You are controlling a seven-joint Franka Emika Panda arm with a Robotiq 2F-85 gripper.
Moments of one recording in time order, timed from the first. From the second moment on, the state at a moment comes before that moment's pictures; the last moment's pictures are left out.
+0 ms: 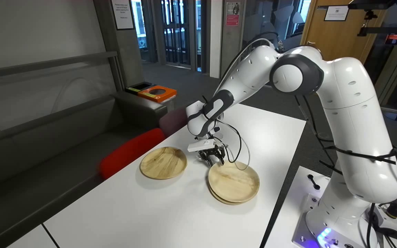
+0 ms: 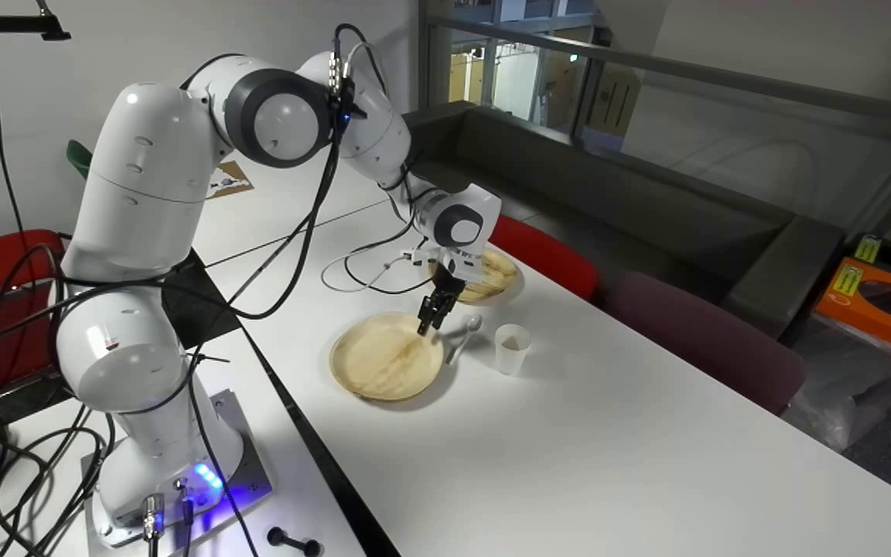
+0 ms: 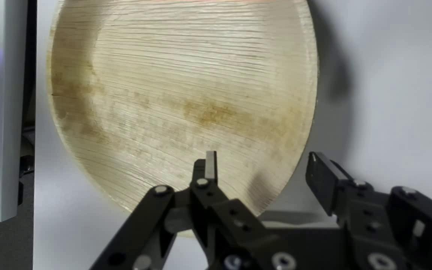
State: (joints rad) arm 0.08 0.55 -0.08 -1.93 0.00 2.05 1.25
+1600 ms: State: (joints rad) arm 0.08 0.51 -0.06 -1.93 0.01 1.88 1.01
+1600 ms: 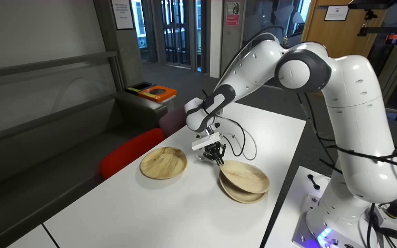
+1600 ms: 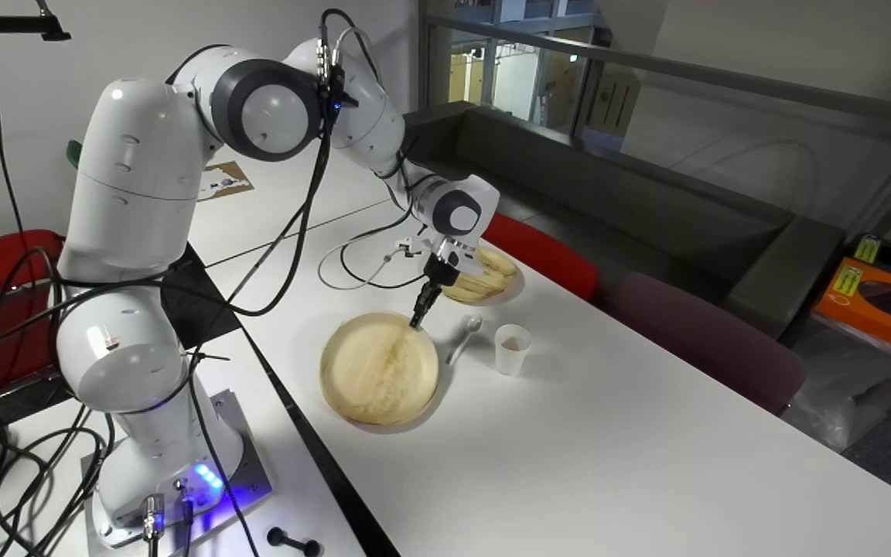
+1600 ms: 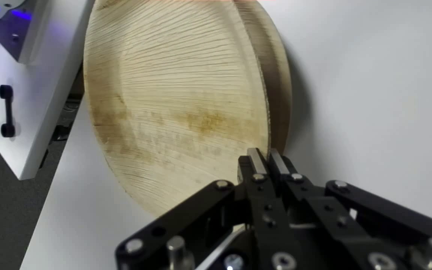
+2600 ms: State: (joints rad) arm 0.08 0.48 -0.08 -1.88 0.03 1.78 0.85
